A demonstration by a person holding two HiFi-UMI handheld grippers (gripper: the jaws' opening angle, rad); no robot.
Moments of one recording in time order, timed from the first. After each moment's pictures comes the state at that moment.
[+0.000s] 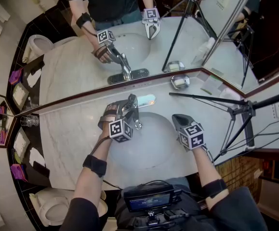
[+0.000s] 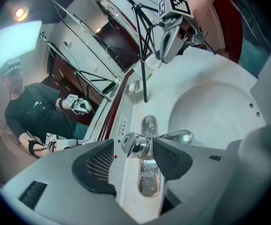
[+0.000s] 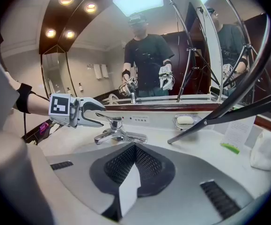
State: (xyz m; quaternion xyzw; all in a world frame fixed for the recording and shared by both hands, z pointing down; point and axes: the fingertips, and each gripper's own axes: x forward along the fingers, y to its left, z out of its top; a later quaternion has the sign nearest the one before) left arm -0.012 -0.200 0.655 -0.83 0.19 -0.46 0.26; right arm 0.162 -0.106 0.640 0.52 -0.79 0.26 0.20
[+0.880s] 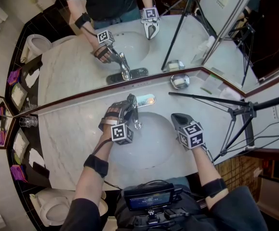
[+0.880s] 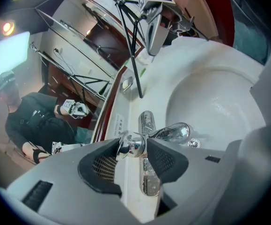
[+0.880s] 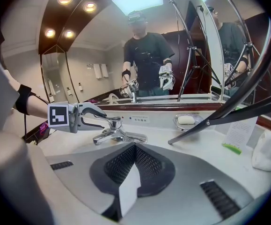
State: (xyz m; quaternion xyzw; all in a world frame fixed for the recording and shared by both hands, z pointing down) left arm -0.011 -0.194 0.675 -0.81 0.18 -0.47 0.31; right arm 0.161 -0.112 0.643 0.52 -0.79 0.27 0.20
